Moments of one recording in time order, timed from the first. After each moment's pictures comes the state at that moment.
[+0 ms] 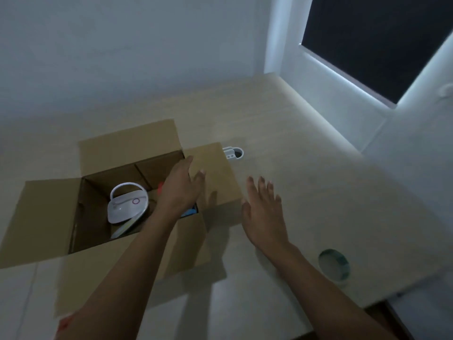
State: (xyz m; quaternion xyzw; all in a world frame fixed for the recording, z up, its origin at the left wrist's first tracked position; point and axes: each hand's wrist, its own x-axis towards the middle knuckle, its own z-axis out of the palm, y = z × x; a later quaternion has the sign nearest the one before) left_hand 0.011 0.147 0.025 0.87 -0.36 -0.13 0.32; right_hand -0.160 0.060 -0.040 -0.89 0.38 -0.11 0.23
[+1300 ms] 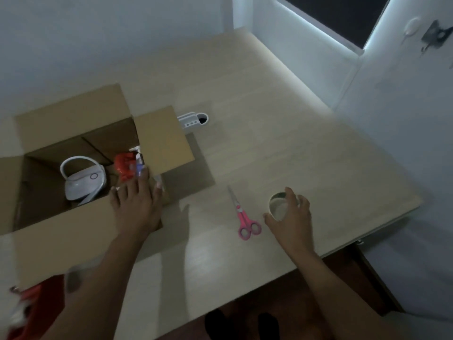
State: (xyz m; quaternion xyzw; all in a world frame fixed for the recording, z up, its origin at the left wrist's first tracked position) left_hand -0.055 0.193 -0.097 0.94 -0.33 0.05 0.09; right_hand -0.342 0.023 -0.146 -0.73 0.57 -0.15 0.33
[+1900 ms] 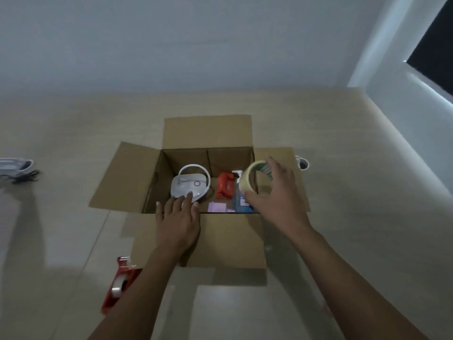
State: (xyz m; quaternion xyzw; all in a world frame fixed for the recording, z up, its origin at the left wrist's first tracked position) left_hand 0.048 0.306 -0.080 0.97 -0.19 -0.02 0.13; right_hand -0.067 0.095 0.007 -0.88 0.25 -0.16 0.37
